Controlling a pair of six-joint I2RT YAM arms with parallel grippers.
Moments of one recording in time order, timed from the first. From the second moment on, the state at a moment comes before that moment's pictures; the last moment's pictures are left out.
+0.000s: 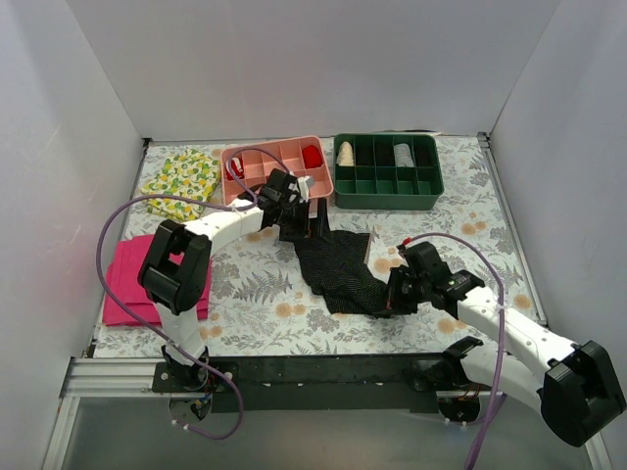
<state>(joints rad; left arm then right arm) -0.52 1.84 1.29 -0.37 0.43 -0.45 0.58 0.96 0.50 -0.53 -0.31 0.76</state>
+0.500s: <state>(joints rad) -0.52 1.84 1.07 -0.09 0.38 -0.59 0.53 1.06 0.55 -0.50 -0.30 0.70</state>
